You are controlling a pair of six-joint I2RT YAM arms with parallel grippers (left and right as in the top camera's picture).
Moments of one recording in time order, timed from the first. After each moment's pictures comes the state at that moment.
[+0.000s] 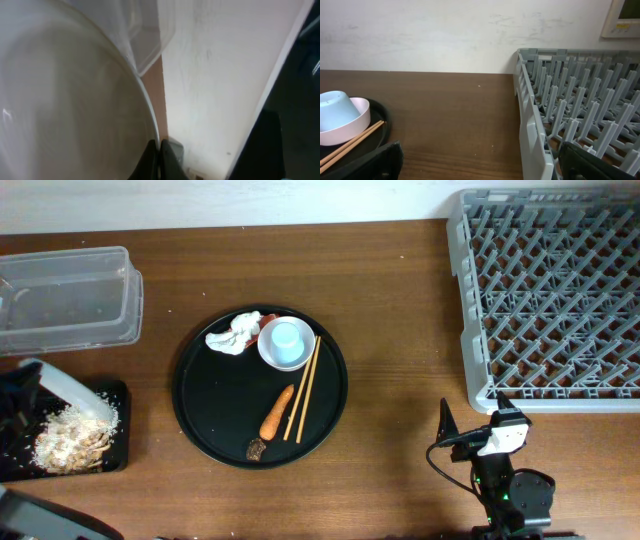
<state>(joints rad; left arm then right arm) 1.02 1.65 1.27 -0.70 1.06 -0.59 0.01 0.01 0.02 -0.08 -0.09 0.02</state>
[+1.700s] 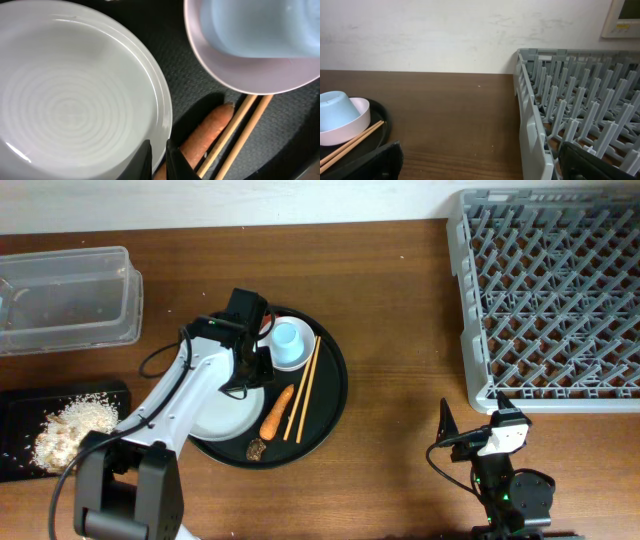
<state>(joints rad) -0.30 1.75 1.29 -0.94 -0.03 -0.43 0.01 0.01 0.02 -0.08 -0.09 0.02</state>
